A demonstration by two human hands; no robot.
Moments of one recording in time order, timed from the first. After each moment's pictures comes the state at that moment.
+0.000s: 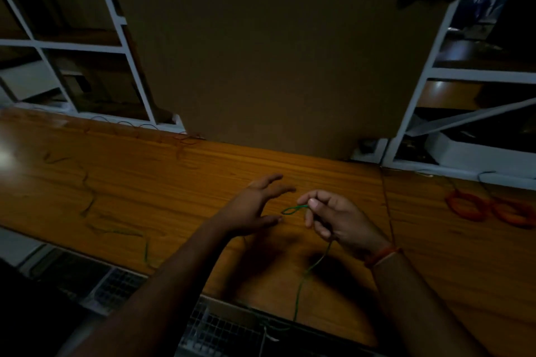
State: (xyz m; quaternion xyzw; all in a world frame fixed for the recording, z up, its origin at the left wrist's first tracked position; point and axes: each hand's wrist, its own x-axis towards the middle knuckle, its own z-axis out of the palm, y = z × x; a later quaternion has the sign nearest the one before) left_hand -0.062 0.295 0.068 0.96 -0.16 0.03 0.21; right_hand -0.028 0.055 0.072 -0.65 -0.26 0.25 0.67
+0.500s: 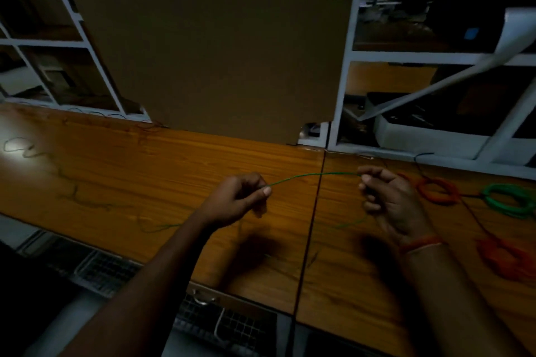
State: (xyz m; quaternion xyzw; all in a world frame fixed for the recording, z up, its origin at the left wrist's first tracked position) left_hand -0.072 0.106 0.083 0.87 -0.09 0.05 0.48; right_hand 0.027 -0.205 0.076 -0.57 -0.07 0.13 0.81
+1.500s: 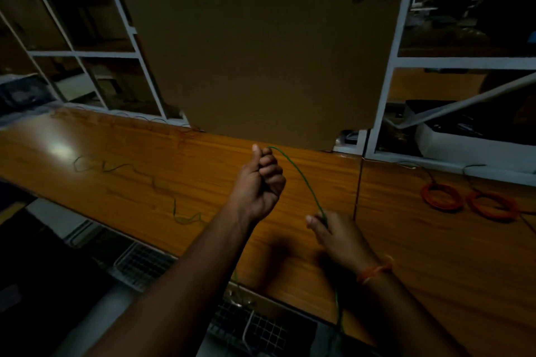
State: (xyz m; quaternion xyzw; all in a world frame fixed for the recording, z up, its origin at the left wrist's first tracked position) left_hand -0.066 0.118 0.111 0.26 0.04 0.08 0.96; right_hand -0.043 -0.073 0.043 -0.86 -0.28 0.09 0.41
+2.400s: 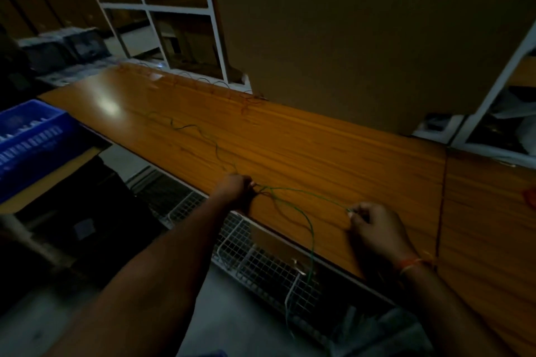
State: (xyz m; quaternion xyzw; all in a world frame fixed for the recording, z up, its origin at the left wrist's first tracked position) left_hand -0.164 0.381 -0.036 0.91 0.29 -0.04 0.30; right_hand -0.085 0.023 0.013 -0.90 -0.22 0.13 0.36
